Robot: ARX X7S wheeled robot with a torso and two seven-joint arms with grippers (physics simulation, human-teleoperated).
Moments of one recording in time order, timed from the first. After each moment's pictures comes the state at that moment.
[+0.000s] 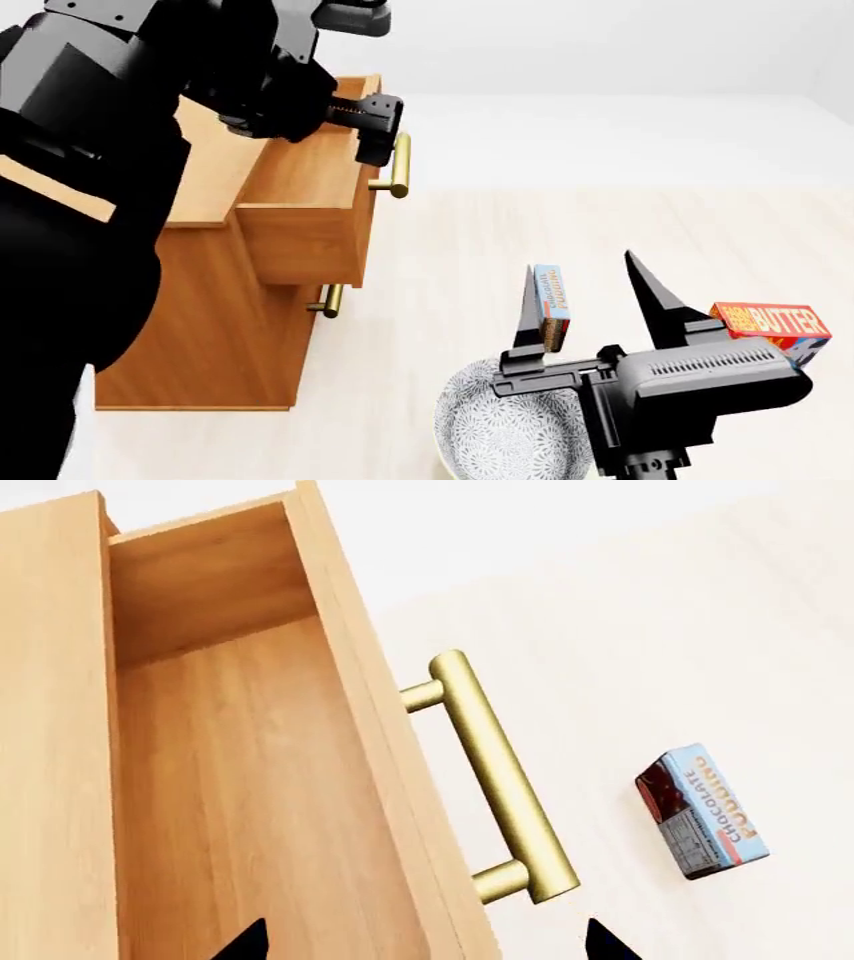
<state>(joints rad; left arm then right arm) -1.92 0.00 1.07 -1.31 -0.93 -1.20 0.27 0.10 0.42 -0.35 -0.60 0.18 0.20 0.38</state>
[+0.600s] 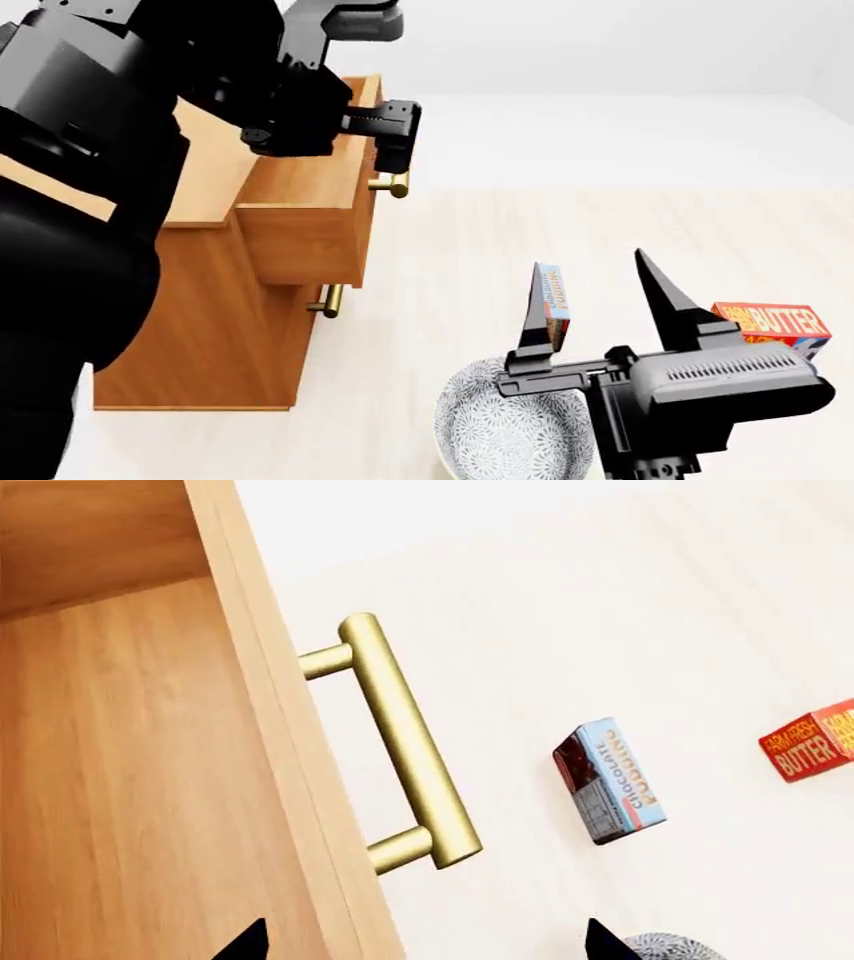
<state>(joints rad) -1.93 0.00 1.05 -1.31 -1.02 -1.27 0.30 0.08 0.43 -0.33 -0.63 0.19 0.20 0.40</state>
